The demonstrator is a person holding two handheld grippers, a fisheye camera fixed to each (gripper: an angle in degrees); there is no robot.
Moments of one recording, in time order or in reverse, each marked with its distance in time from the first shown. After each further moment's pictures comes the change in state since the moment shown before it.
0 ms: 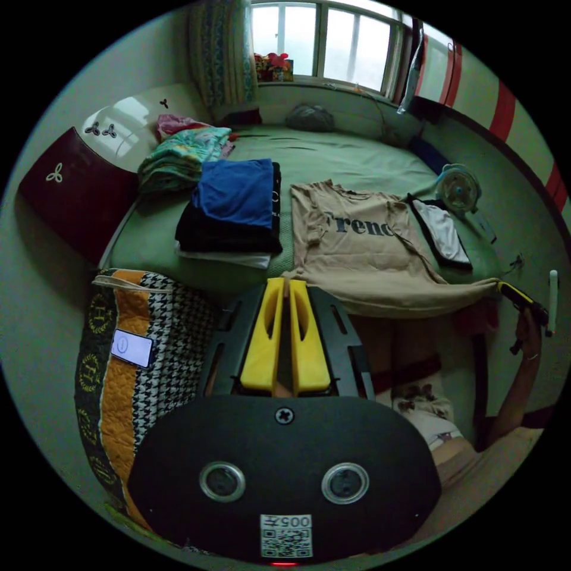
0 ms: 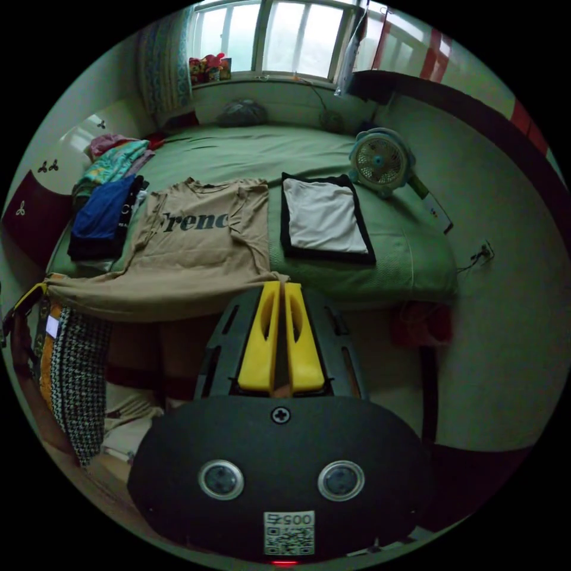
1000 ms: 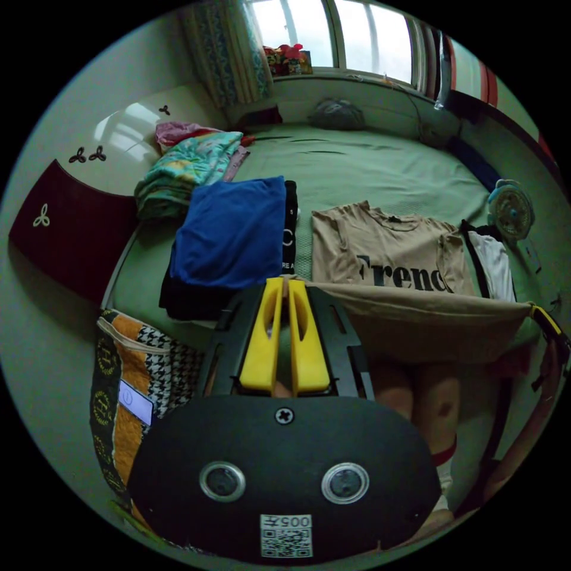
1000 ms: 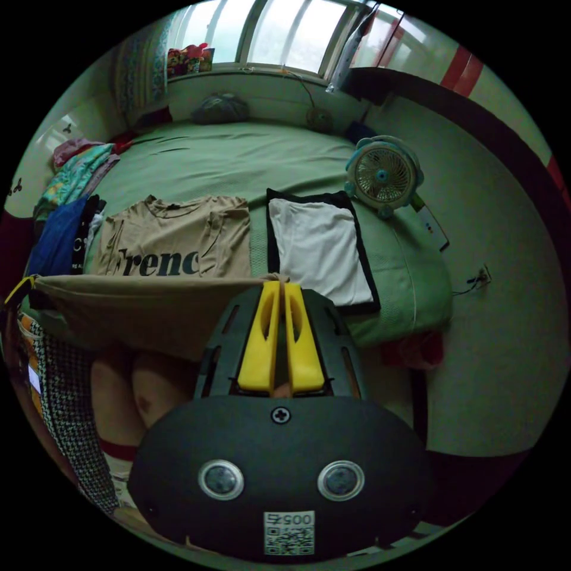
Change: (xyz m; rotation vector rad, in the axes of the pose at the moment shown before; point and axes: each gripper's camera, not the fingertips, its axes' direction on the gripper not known) left arm 0.068 -0.260 0.124 -0.011 -0.158 -0.016; right arm -0.026 -0.185 0.083 -0.020 0.109 0.043
